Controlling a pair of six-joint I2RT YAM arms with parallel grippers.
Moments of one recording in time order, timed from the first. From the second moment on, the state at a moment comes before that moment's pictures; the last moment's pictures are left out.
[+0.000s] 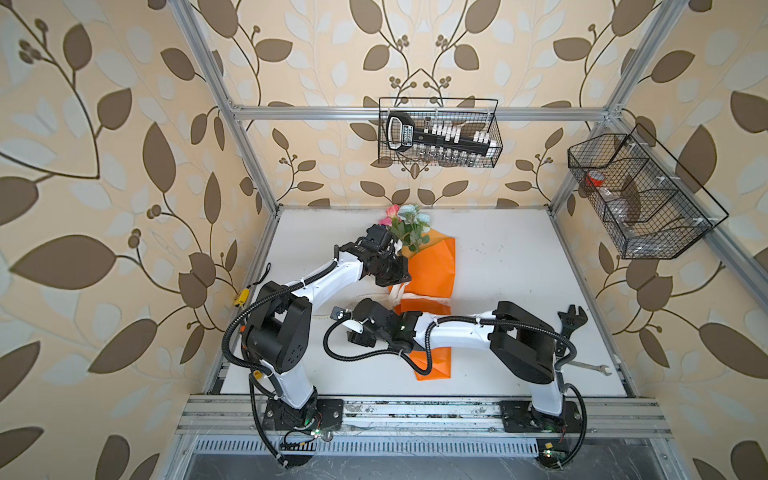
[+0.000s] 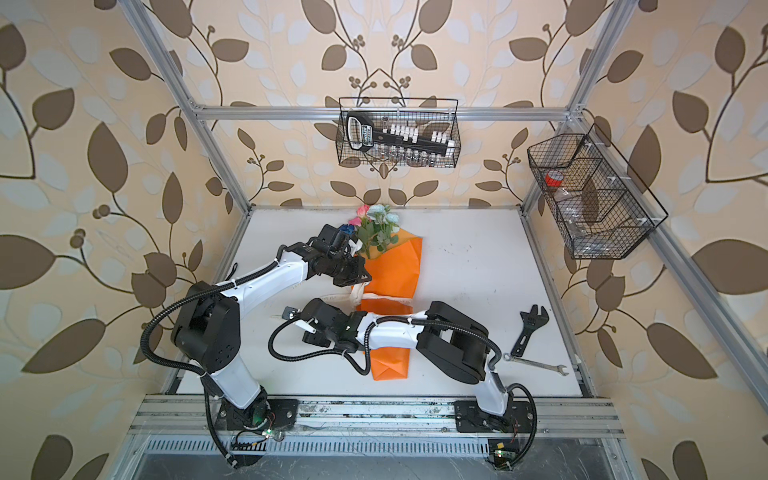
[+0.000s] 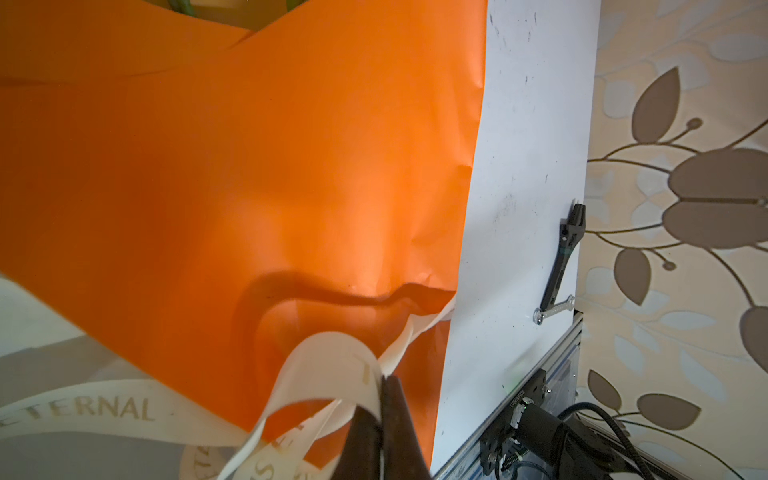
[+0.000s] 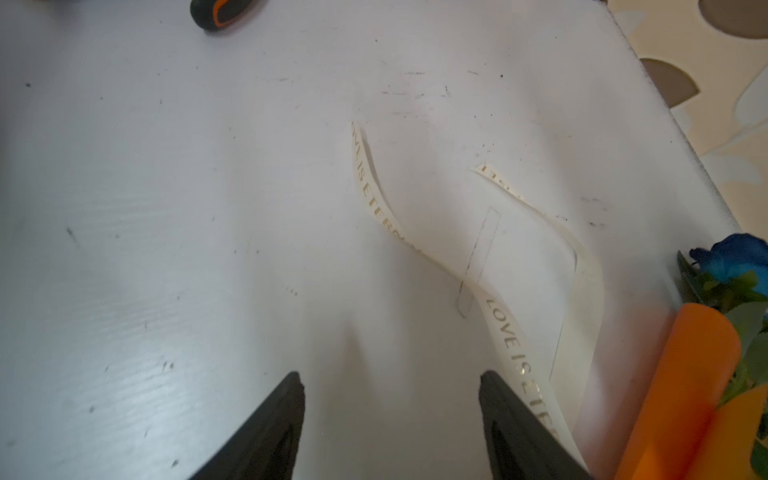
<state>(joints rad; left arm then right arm) -0.48 1.71 1.28 -0.53 0.48 -0.61 1.16 1.97 1.26 -0.01 0.22 -0.28</state>
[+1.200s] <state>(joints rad) -0.70 1.30 0.69 -0.22 0.28 -0.67 0.67 2.06 1.73 -0.44 -0.46 0.04</state>
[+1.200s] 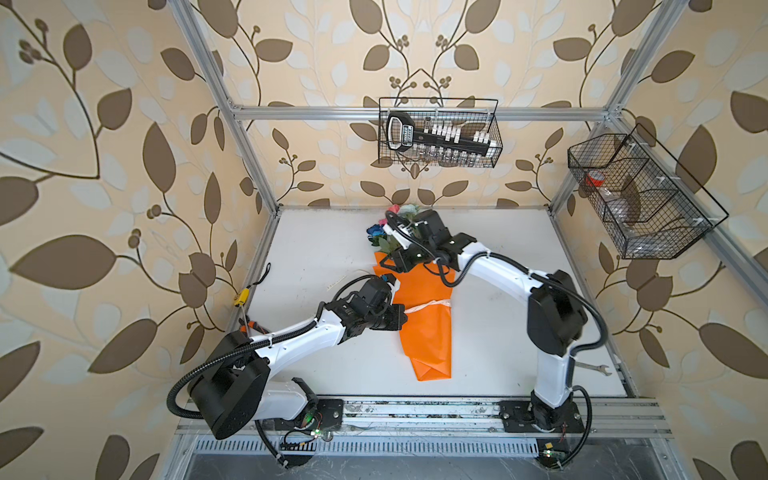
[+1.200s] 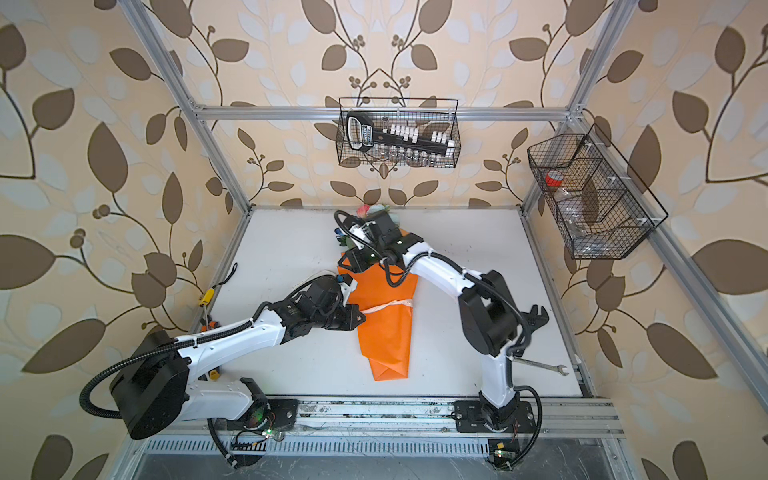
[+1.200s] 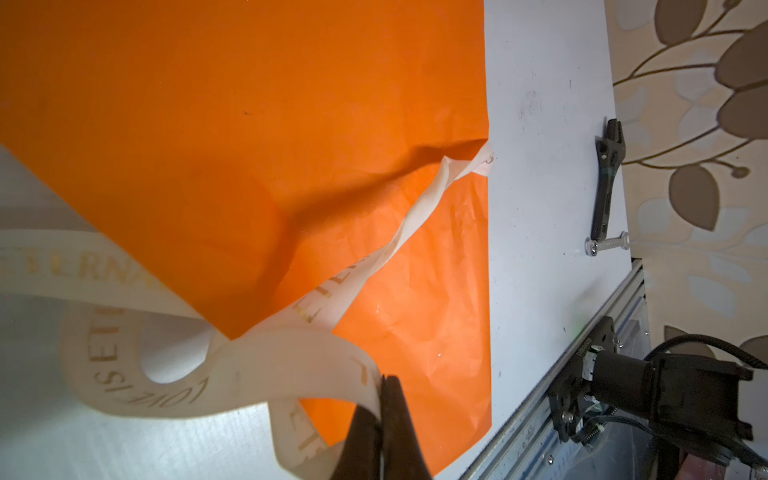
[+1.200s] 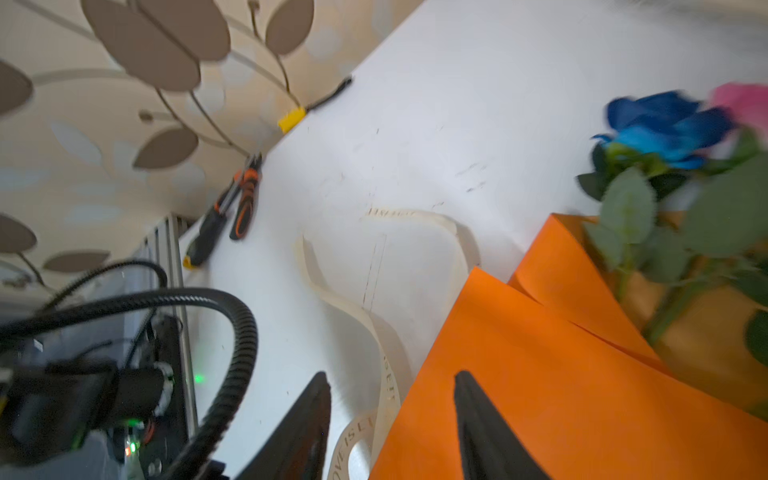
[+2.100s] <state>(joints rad) -0.73 1.39 0.68 -0.19 0.30 -0.51 0.82 2.51 2.15 -0.81 -0.35 -0.33</state>
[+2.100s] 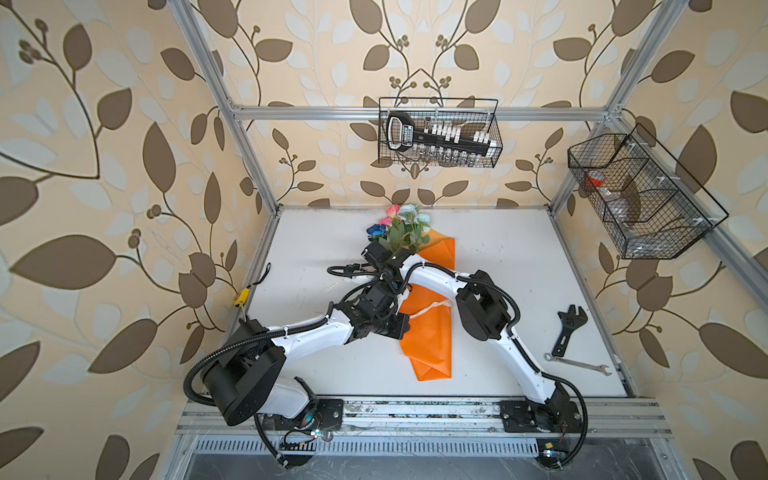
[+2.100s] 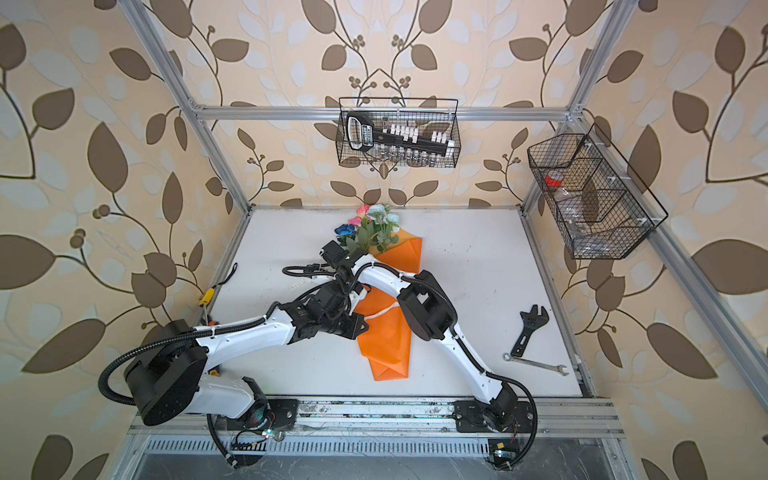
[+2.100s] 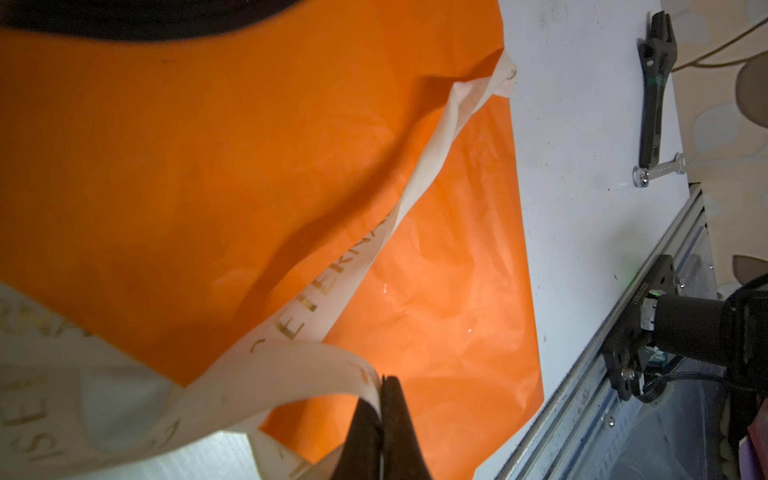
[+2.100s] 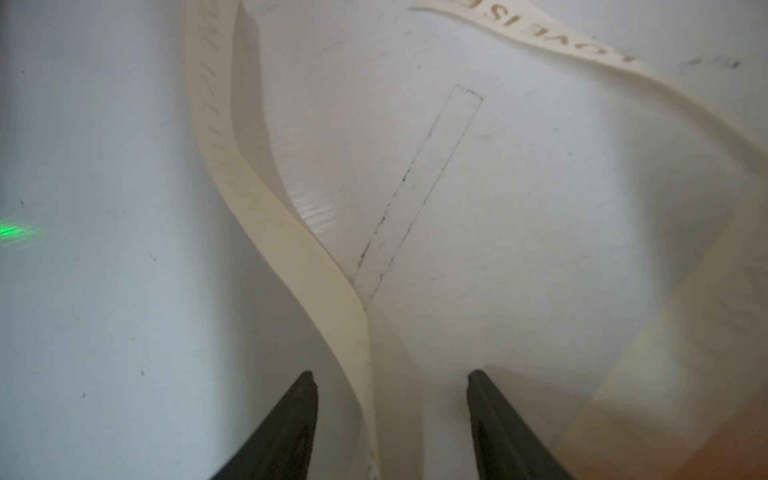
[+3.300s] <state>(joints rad) -0.57 1.22 0.60 -0.10 0.19 -0.67 0.57 1.52 1.19 -0.41 0.18 0.28</state>
